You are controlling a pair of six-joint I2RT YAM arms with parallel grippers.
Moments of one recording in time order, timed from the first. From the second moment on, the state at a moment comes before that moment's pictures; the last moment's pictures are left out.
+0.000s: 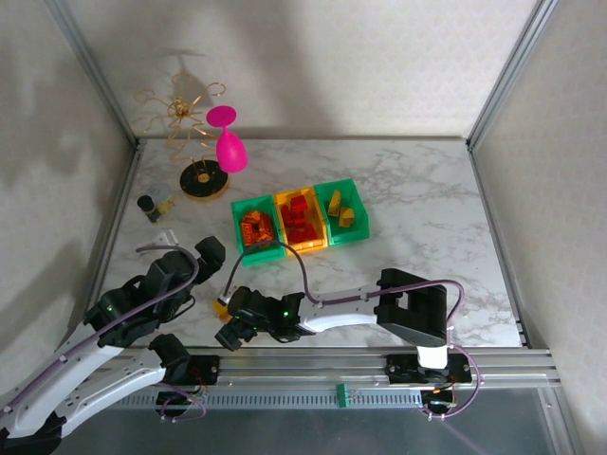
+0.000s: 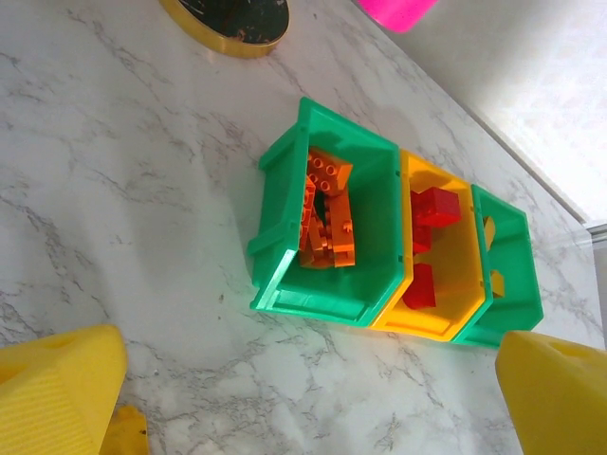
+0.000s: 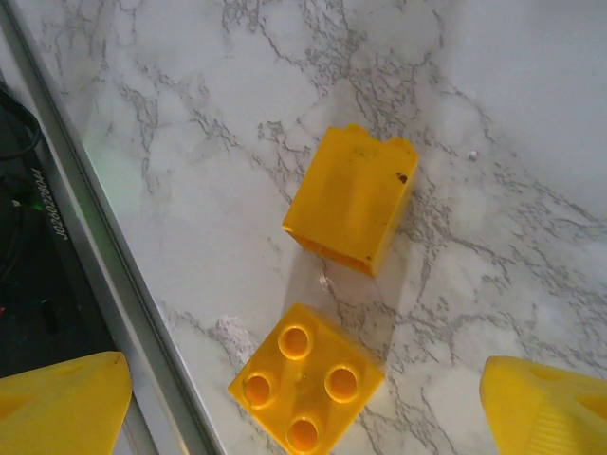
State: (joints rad) left arm -0.75 0.57 0.79 -0.89 -0.54 -1.14; right arm 1.42 1.90 1.15 -0.07 0.10 0.41
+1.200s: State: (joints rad) left arm -0.75 0.57 0.79 -0.88 -0.54 -1.14; right arm 1.40 1.80 1.19 -0.25 0.22 0.50
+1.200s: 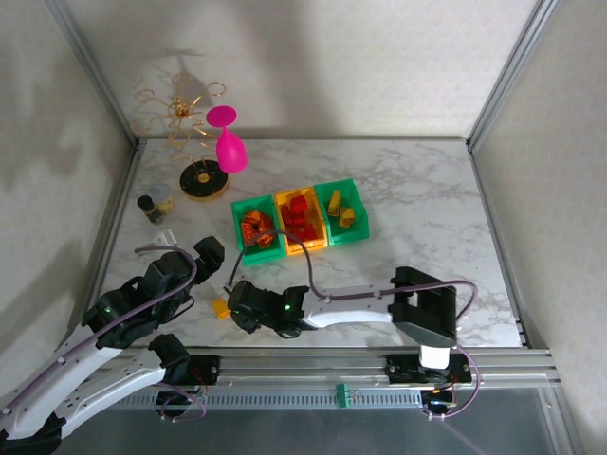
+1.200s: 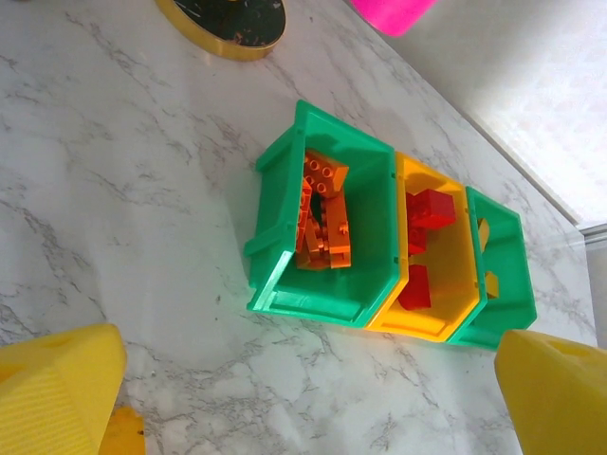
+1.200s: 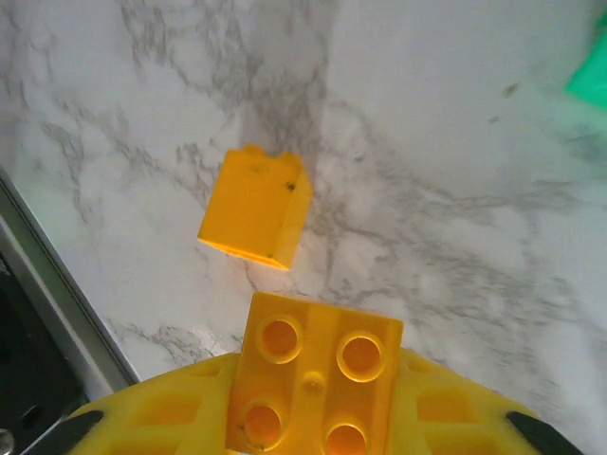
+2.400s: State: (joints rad) left arm -0.75 0.92 0.73 -0.45 -0.34 -1.00; right arm 0.54 1.78 1.27 -0.34 0.26 0.34
